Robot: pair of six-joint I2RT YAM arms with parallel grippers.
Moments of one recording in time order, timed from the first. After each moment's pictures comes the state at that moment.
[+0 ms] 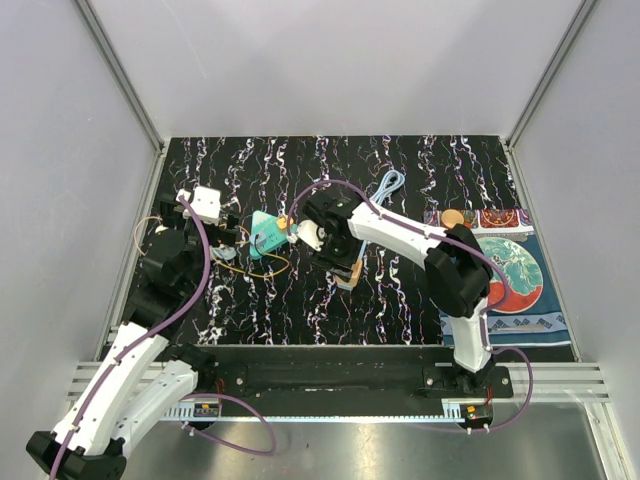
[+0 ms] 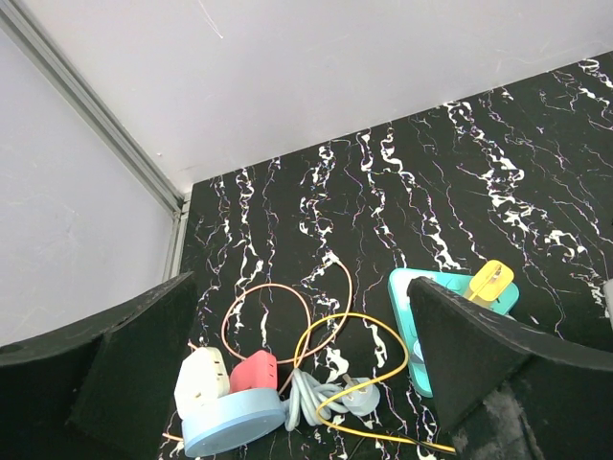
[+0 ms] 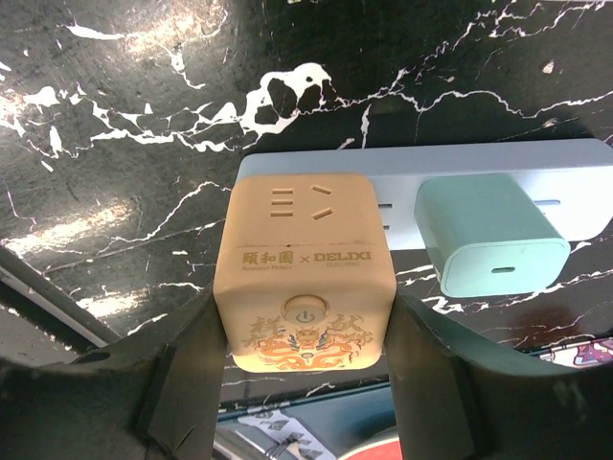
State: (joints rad) left arm -0.40 0.65 0.74 -0.11 -0.31 0.29; right arm 0.82 2.05 1.66 -1.09 -0.01 -0.42
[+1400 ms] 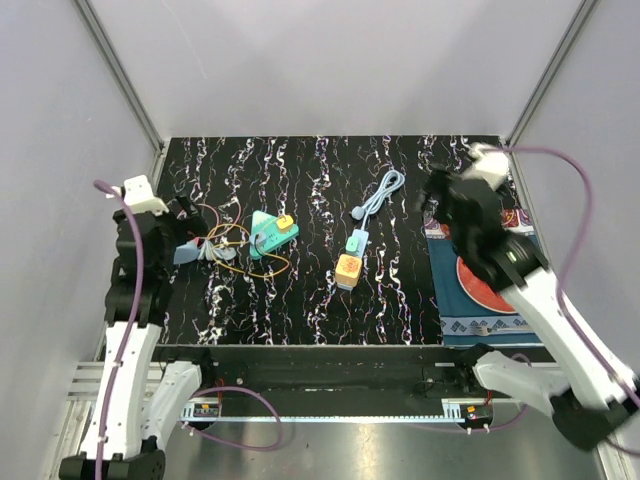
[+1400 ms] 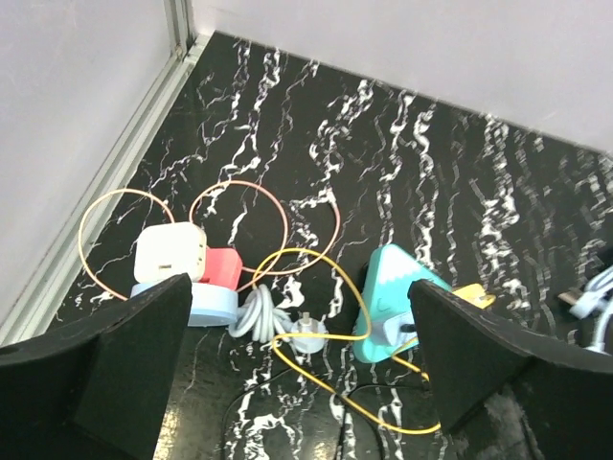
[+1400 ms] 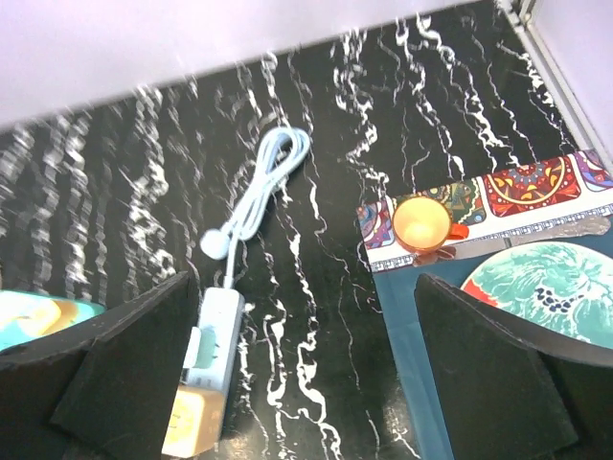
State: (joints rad) left arm -0.05 0.71 0.86 -0.39 -0.20 -0.22; right arm 0.56 1.12 1.29 -0.62 0.62 0.42
